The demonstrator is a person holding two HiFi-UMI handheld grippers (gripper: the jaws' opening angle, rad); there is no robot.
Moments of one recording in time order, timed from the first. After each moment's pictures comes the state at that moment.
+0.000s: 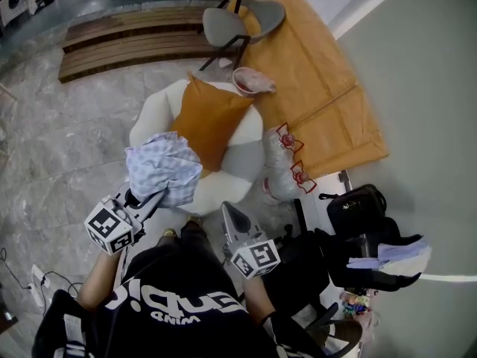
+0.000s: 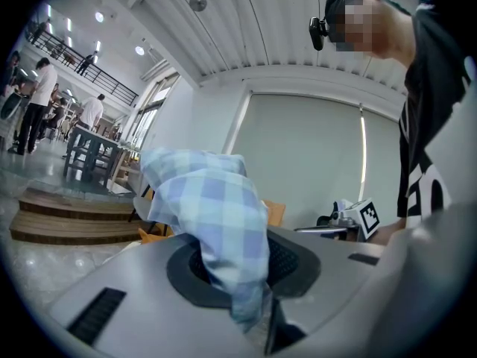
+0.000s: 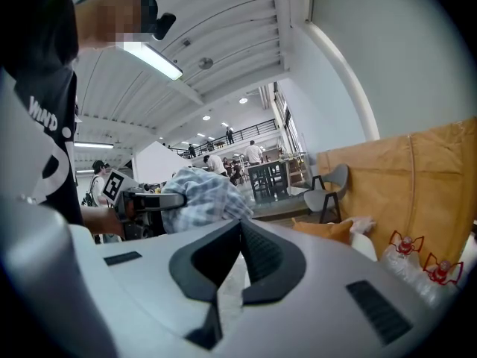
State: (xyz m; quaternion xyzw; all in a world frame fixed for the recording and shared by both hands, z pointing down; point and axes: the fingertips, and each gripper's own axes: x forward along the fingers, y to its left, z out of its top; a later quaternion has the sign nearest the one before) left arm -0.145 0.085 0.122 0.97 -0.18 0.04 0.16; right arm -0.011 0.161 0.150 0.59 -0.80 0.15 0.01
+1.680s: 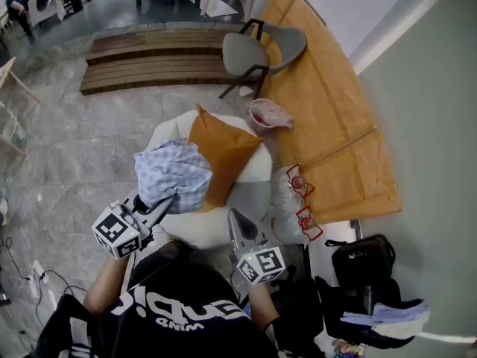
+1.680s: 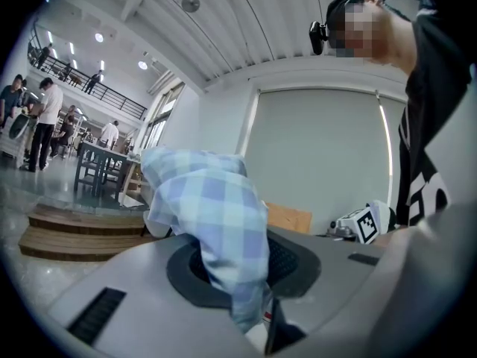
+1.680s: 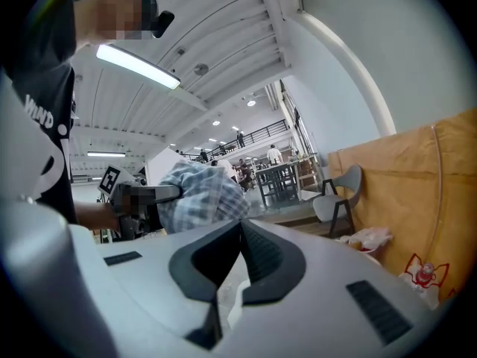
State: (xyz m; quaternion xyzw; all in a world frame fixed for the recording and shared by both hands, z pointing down) left arm -0.039 -0.022 0.093 0.96 -0.24 0.03 0.13; right arm 0.102 0.035 0.151 0.54 -0.83 0.15 -0.01
